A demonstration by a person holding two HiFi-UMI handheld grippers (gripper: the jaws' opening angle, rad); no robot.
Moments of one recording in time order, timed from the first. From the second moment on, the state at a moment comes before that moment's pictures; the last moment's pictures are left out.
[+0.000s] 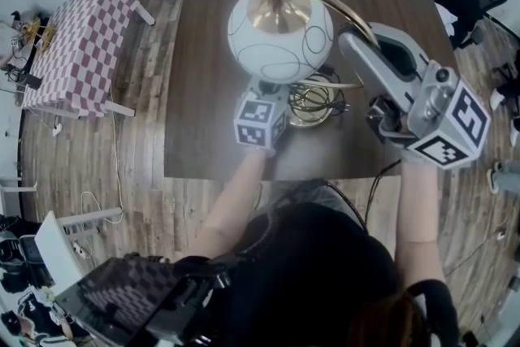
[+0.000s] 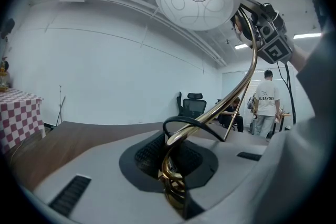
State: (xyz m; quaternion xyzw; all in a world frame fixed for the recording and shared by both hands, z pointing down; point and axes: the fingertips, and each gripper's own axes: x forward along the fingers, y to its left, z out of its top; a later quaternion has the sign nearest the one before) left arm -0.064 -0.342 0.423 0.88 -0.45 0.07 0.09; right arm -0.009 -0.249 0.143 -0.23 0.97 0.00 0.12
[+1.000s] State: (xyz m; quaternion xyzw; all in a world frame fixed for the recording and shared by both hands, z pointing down) left arm -0.067 -0.342 0.411 0.88 -0.45 0.08 0.09; right arm -0.016 -0.244 0.128 -0.22 0.97 0.01 0.12
